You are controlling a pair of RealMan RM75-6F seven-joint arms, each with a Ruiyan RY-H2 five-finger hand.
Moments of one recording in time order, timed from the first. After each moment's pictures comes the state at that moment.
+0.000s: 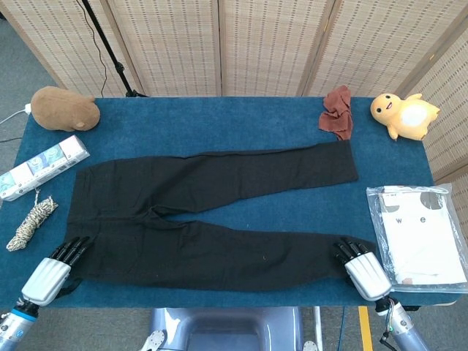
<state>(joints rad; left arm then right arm) -0.10 -1.66 0.19 -0.52 1.77 1.54 -0.49 0.18 -1.70 -0.14 -0.68 -1.79 1.62 0.14</state>
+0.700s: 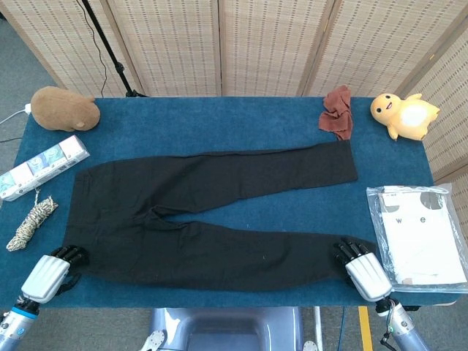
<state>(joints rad) -0.11 -1.65 0.18 -0.55 1.75 1.55 -0.50 0.18 -1.70 -0.14 -0.68 -1.79 1.62 0.15</state>
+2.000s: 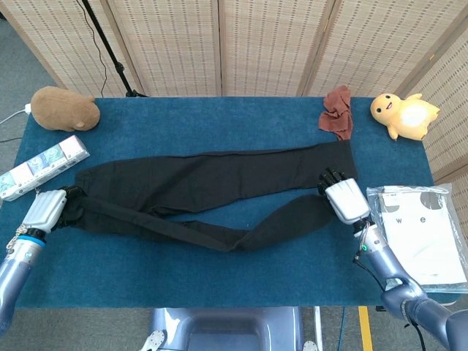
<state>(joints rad) -0.44 -1.21 -0.10 -1.36 1.29 0.98 -0.28 0.58 -1.62 0.12 -0.81 -1.61 1.21 0.04</state>
